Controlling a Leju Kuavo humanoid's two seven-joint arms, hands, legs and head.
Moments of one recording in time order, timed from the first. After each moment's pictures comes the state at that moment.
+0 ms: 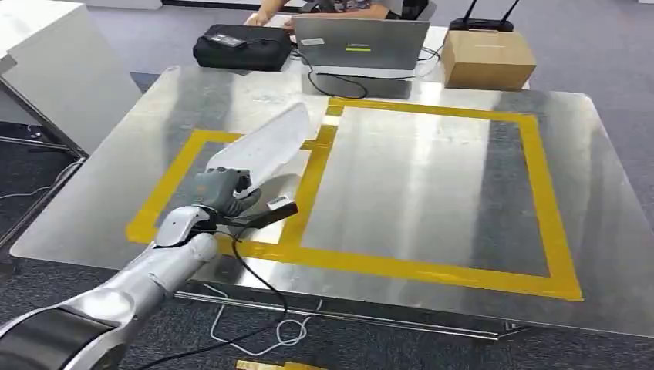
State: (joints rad) left arm -0.68 -0.08 -0.36 -0.57 -1.01 0.63 -0.02; right arm -0.07 -0.03 1.18 -0.12 -1.18 0.00 -0.41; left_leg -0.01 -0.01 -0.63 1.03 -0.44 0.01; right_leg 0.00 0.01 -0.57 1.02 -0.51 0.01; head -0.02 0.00
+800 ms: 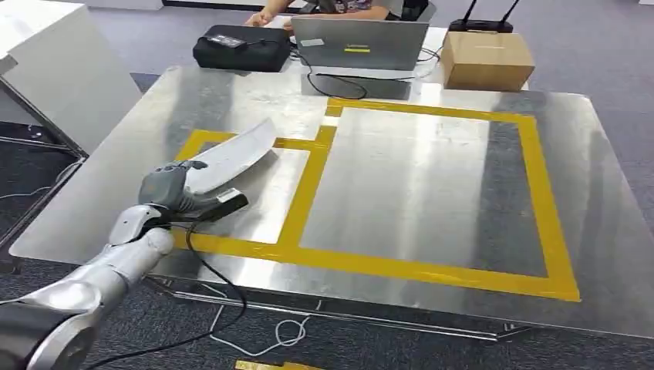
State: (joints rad) left arm -0.68 0.03 -0.25 -0.49 -0.90 0.66 -0.16; right arm -0.07 -0.03 1.18 -0.12 -1.23 -0.01 -0.40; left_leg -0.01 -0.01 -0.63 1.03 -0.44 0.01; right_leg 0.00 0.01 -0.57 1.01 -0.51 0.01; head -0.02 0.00
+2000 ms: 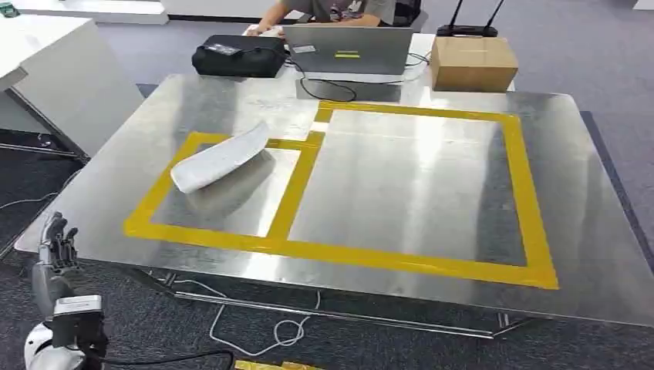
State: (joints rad) left arm 0.21 -0.08 0.15 -1.66 -0.12 0.23 -0.63; right arm -0.03 0.02 1.16 -0.10 -1.35 -0.02 -0.47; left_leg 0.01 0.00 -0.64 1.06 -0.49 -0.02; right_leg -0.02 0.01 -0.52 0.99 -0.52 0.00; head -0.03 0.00
